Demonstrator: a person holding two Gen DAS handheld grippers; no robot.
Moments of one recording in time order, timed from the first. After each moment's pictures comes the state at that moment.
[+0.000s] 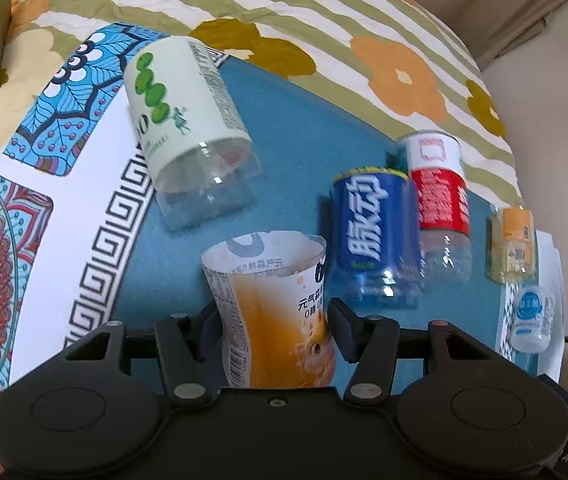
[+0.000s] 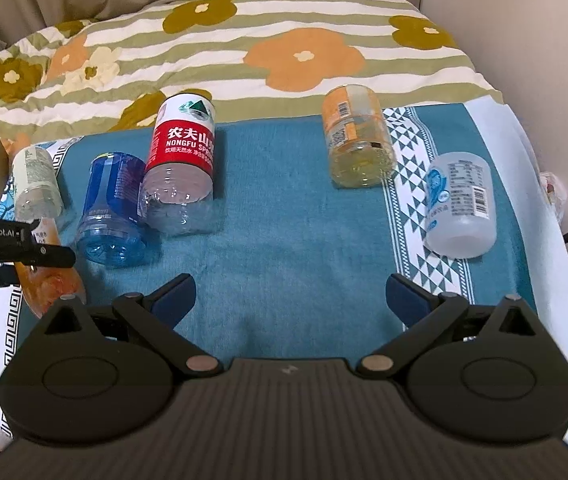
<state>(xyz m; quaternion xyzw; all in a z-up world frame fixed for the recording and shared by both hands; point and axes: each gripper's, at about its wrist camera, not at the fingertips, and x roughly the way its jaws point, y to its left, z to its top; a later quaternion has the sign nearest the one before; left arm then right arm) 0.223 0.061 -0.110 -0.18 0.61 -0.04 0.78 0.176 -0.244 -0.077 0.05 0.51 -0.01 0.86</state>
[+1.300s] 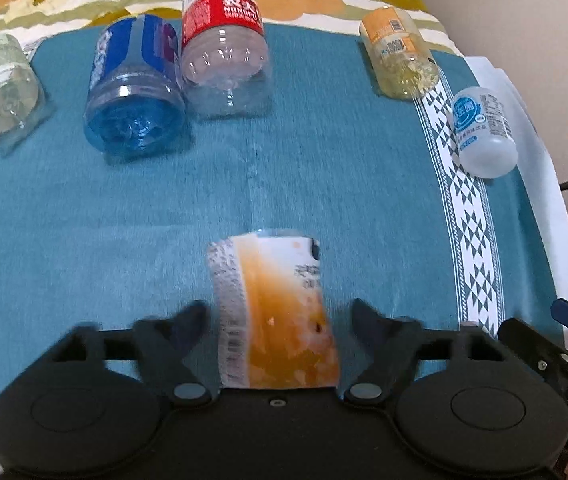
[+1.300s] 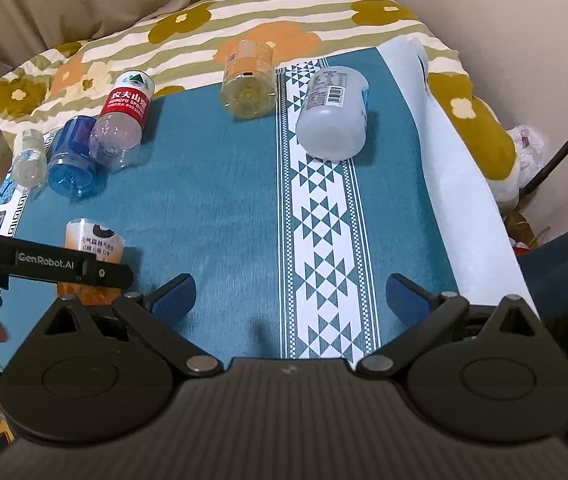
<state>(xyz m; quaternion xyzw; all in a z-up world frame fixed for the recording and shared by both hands) 0.142 -0.105 -0.130 -0.02 0.61 -0.11 0.78 0.070 -0.355 -0.095 0.09 0.49 0.00 0.87</state>
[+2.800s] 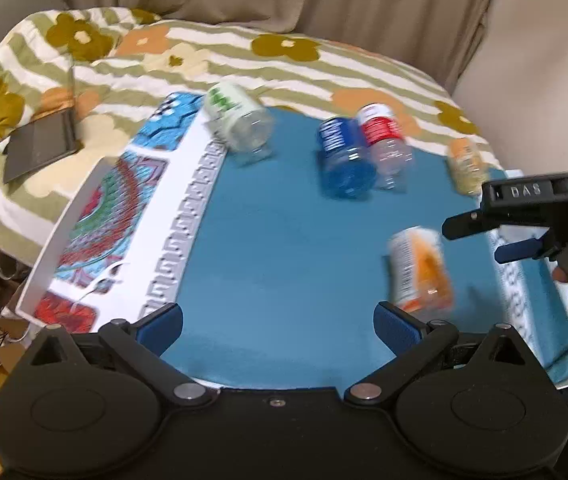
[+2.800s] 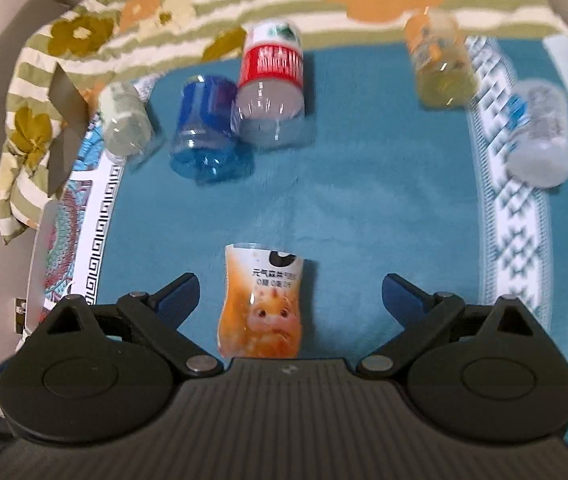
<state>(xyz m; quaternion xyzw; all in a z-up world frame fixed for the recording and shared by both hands) 0.011 0.051 -0.063 -0.07 0.47 -0.01 0.88 0.159 -0.232 -0.081 0.11 0.59 0.12 0.79</state>
